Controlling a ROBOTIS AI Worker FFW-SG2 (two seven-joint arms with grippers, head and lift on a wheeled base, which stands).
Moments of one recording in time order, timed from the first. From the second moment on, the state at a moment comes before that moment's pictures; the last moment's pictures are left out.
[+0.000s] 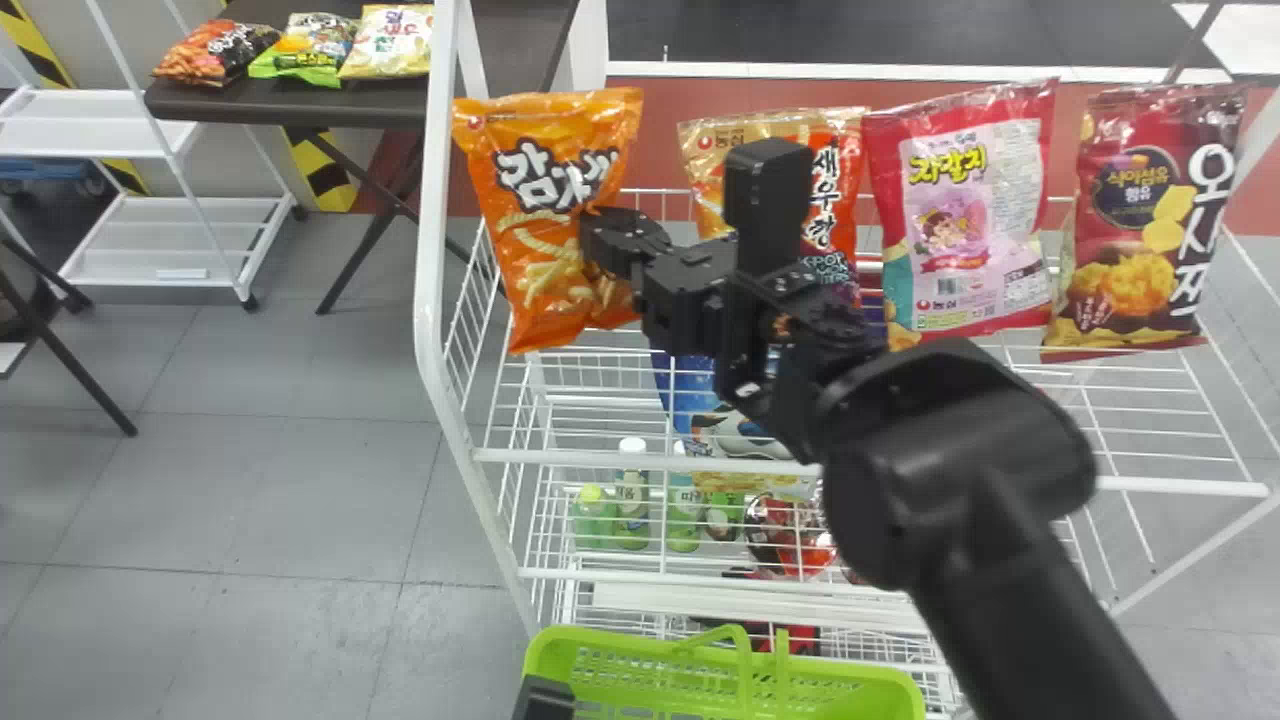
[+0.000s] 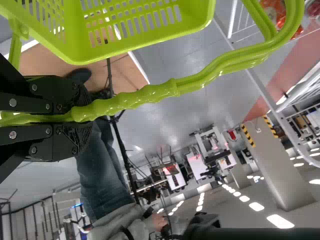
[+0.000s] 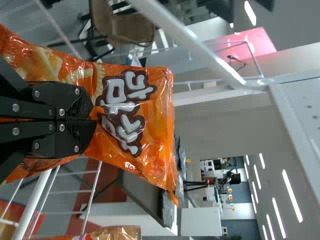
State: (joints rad) left arm 0.62 0.09 -0.19 -2.11 0.07 1.07 -1.13; right arm -0.14 -0.02 0.38 -1.72 -0.26 0.46 0.21
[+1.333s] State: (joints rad) left arm 0.62 0.09 -0.02 -2.25 0.20 1.23 -1.16; right arm 0.59 -0.23 -0.26 -2.62 -0.74 1.55 0.20
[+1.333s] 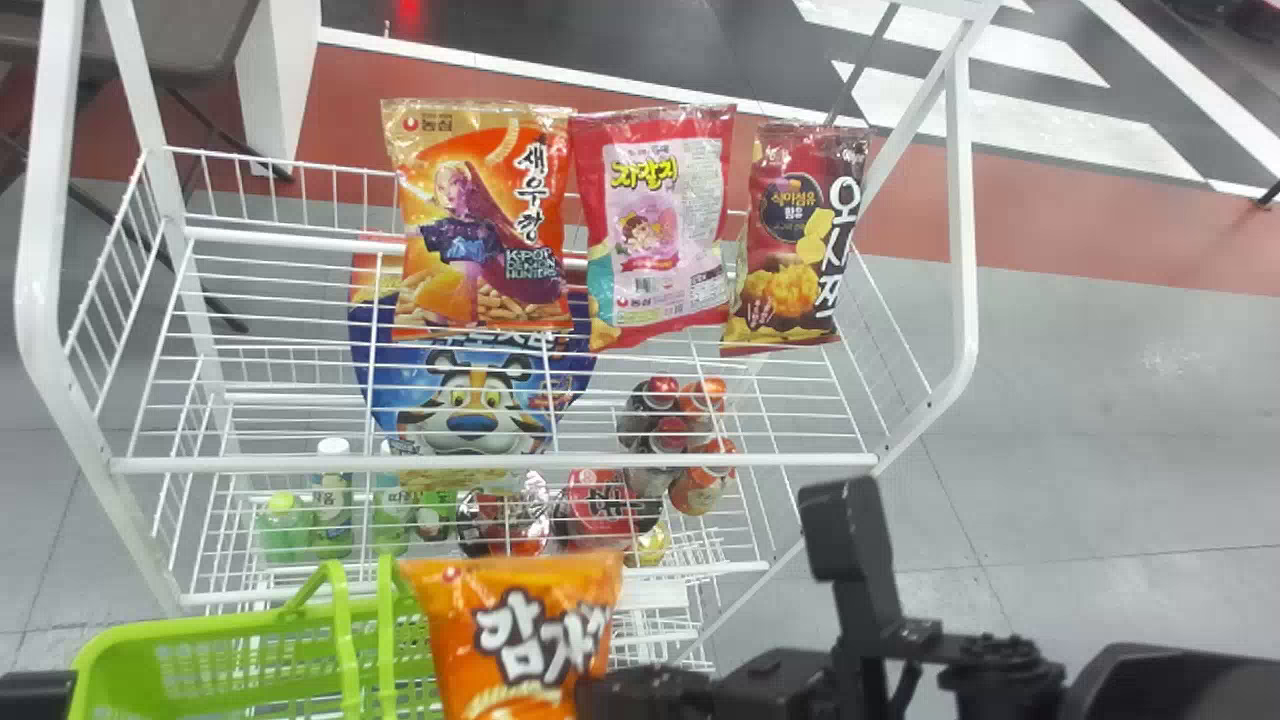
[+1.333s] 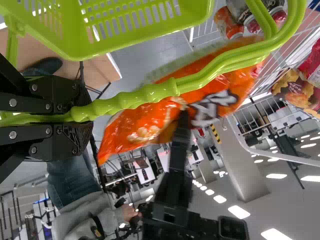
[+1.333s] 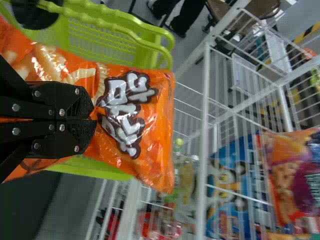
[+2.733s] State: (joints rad) left arm 0.63 0.09 -0.05 -2.28 0.16 1.25 -1.14; right arm 0.46 -0.20 0.04 -2.28 -0.50 1.45 0.23
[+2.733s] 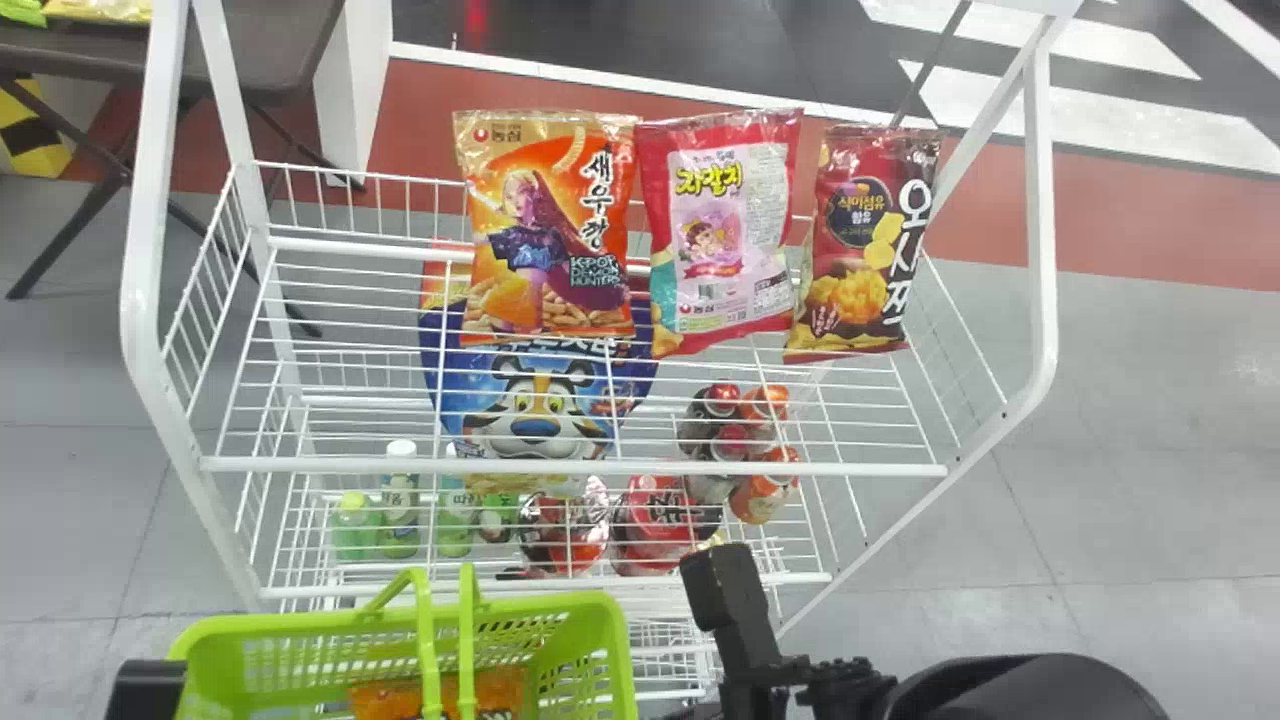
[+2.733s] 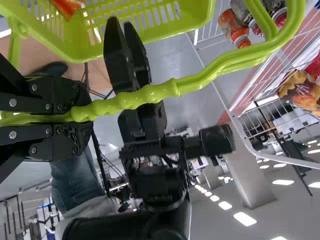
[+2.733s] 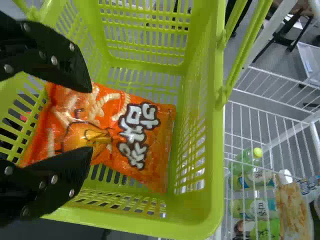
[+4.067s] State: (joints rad) left arm 0.62 0.08 -0.08 -2.22 0.12 1.25 -1.14; right arm -0.06 -0.04 0.26 -1.60 -0.12 0.08 0.08
